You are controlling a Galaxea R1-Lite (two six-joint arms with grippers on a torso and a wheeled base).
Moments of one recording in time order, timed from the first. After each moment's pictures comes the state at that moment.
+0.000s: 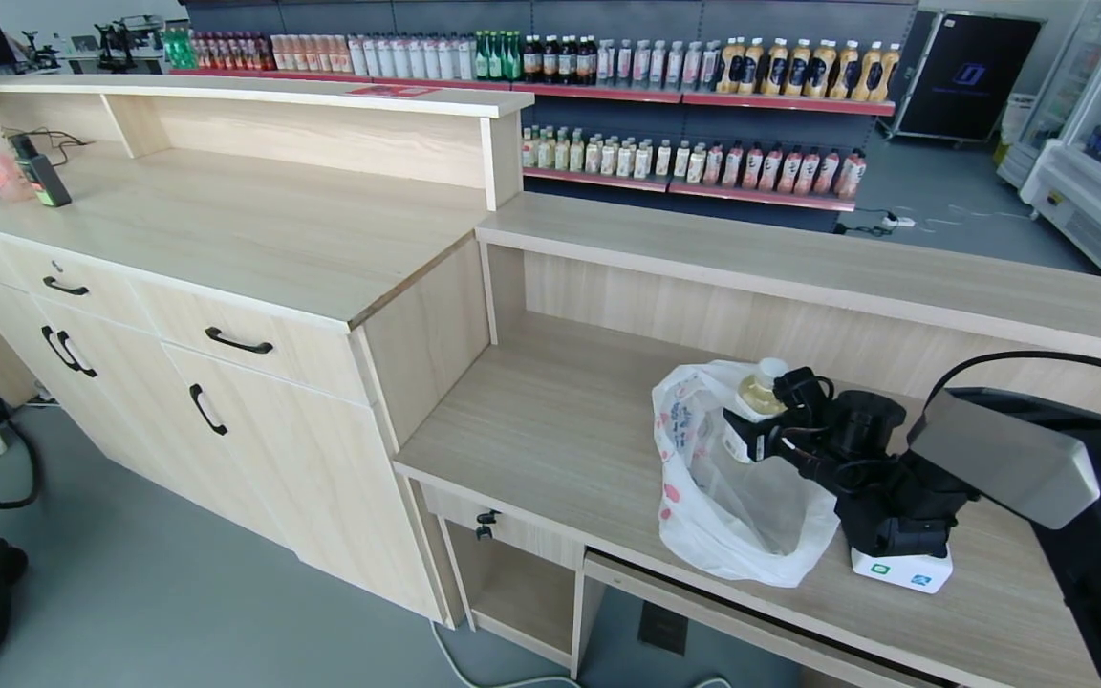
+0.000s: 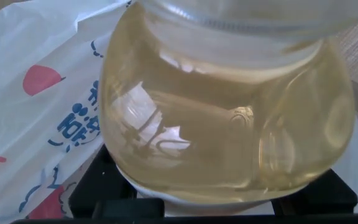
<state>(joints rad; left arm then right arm) 0.00 0.00 0.00 0.00 0.00 0.00 0.06 2.61 -1.19 -1.35 0.28 -0.20</state>
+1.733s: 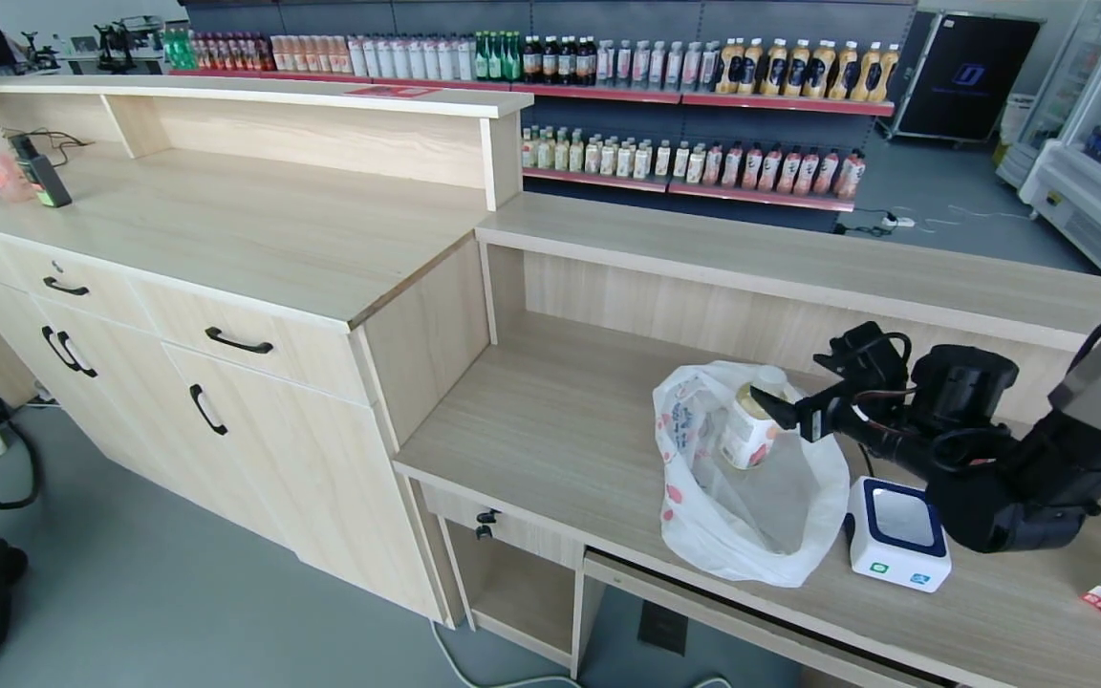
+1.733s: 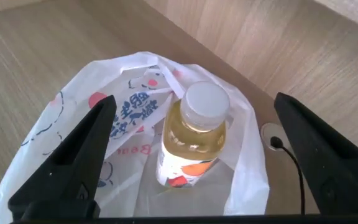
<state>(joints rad) 0.00 0.00 0.00 0.00 0.00 0.00 0.04 2.18 -0.82 -1.30 0.33 -0.33</state>
